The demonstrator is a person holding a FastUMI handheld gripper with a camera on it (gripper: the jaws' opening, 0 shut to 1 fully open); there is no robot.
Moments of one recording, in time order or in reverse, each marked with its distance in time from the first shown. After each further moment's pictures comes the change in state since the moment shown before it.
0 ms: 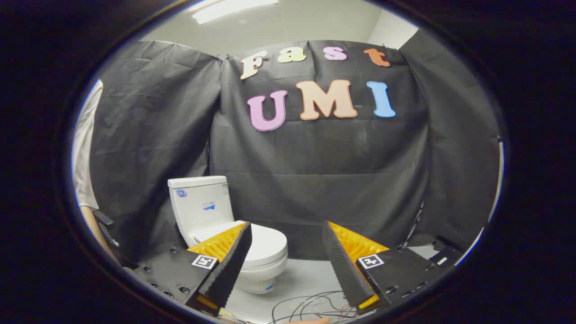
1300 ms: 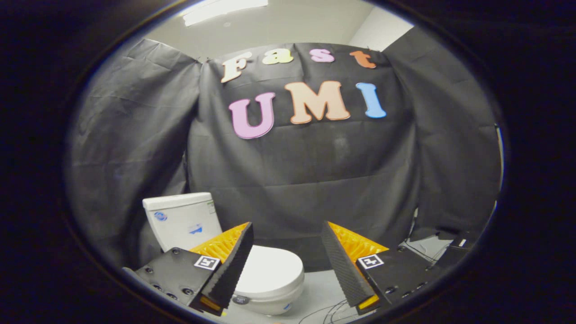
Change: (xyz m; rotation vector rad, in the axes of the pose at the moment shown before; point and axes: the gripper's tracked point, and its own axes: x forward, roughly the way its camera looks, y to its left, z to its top) arm 0.099 0.072 0.009 0.098 -0.110 -0.219
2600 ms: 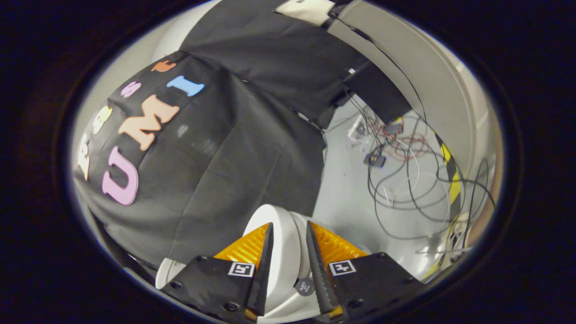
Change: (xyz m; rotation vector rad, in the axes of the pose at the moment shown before) arm -0.026 0.023 -0.255 1.014 0.087 -0.724
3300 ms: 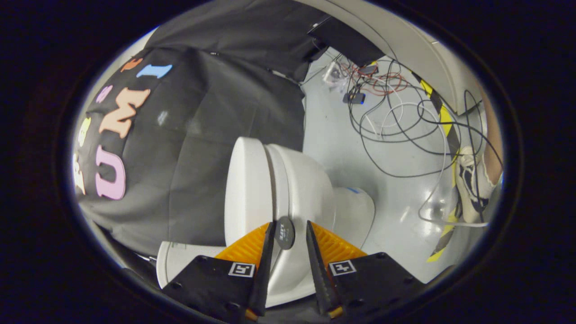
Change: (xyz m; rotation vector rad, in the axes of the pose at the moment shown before) arm -0.011 -0.032 -0.131 0.074 0.297 -0.066
